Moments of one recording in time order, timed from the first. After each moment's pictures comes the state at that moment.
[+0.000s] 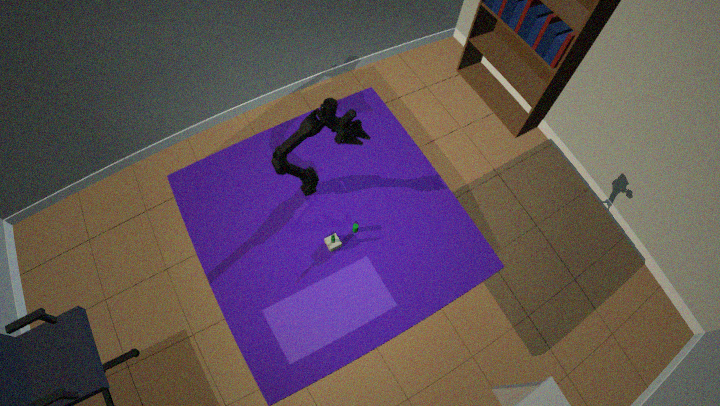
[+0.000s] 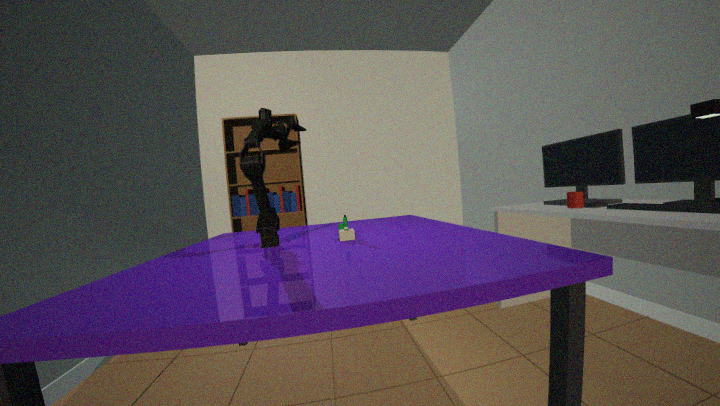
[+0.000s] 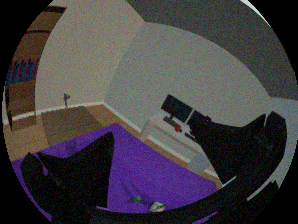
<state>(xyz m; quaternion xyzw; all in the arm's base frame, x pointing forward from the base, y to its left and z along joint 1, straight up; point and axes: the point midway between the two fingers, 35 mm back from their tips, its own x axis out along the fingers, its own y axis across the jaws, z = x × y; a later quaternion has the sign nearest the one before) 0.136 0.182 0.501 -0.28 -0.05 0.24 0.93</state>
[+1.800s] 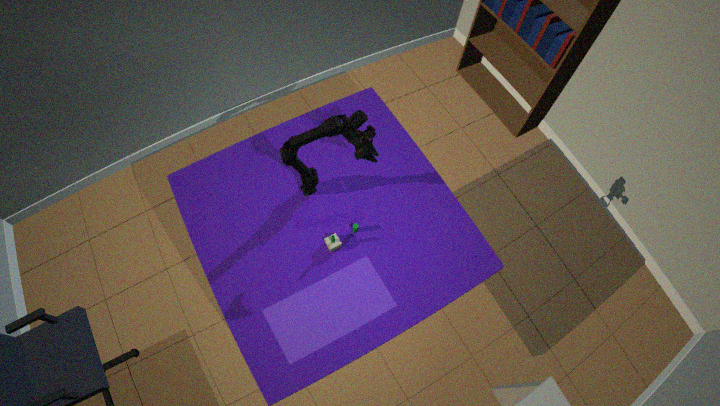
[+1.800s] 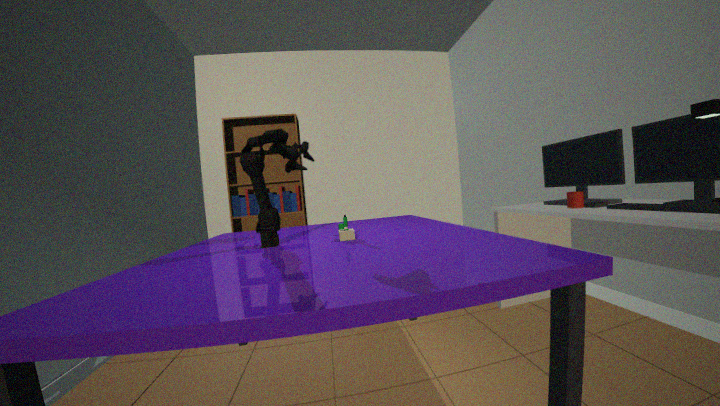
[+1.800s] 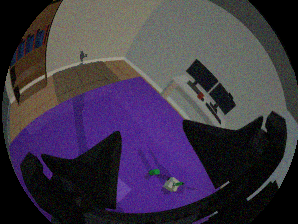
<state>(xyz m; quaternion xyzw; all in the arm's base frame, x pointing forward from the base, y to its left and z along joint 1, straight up) 0.161 0.239 0.377 -0.35 0.15 0.30 0.87</state>
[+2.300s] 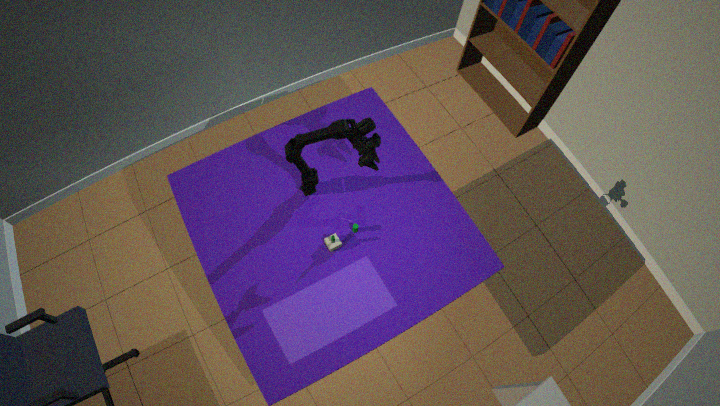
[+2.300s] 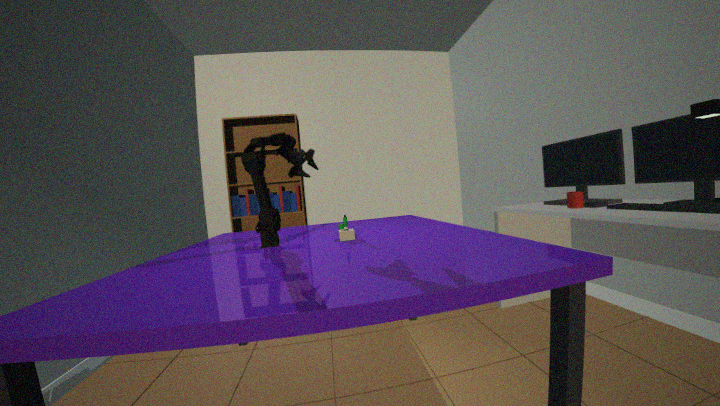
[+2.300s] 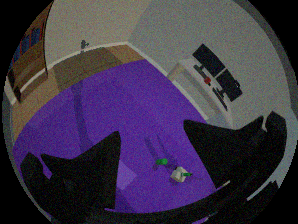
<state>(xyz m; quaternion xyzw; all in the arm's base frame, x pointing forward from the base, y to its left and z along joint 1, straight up) 0.177 0.245 0.340 -0.35 0.23 0.30 0.86</state>
